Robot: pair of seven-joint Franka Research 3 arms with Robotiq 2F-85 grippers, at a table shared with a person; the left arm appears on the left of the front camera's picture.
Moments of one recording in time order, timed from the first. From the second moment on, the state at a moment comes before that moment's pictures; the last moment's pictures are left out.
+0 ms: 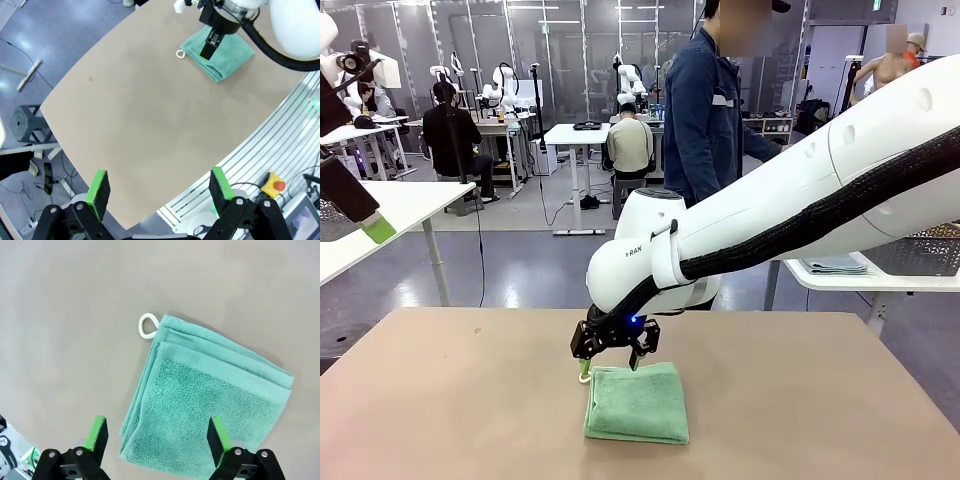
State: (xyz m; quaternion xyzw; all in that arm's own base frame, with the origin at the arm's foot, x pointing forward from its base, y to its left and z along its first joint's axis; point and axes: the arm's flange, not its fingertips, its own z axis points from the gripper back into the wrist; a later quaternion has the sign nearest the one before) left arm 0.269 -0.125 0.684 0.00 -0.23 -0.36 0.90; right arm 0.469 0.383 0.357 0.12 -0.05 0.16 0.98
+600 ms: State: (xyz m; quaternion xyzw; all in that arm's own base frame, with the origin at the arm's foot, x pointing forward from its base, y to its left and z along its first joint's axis) left arm 0.269 -0.125 0.684 0.00 -0.23 -0.36 0.90; right arm 0.468 0.384 0.357 0.12 -0.05 0.16 0.98
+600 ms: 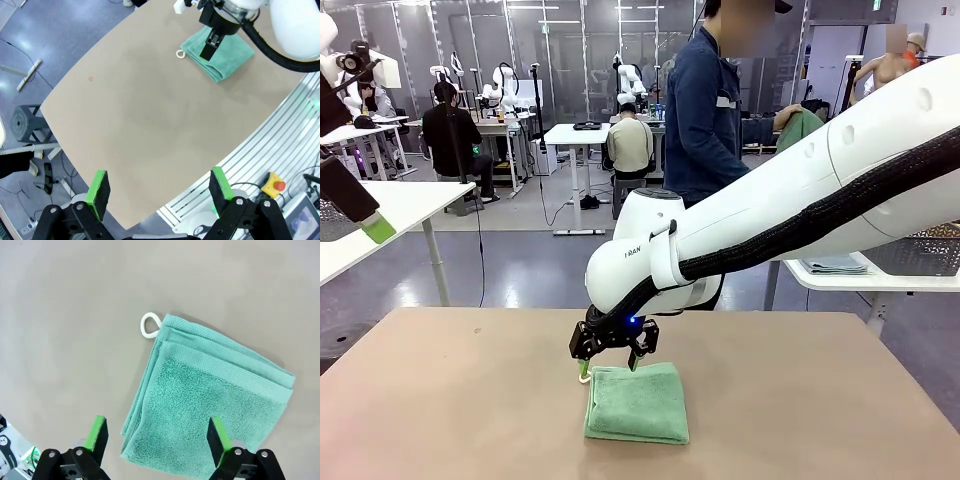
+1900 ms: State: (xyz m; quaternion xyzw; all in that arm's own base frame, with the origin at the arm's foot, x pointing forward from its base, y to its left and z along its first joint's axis) left arm 0.269 -0.125 0.684 0.00 -0.23 -0.36 0.90; right arm 0.419 0.234 0.383 0.23 -0.10 0.06 0.97
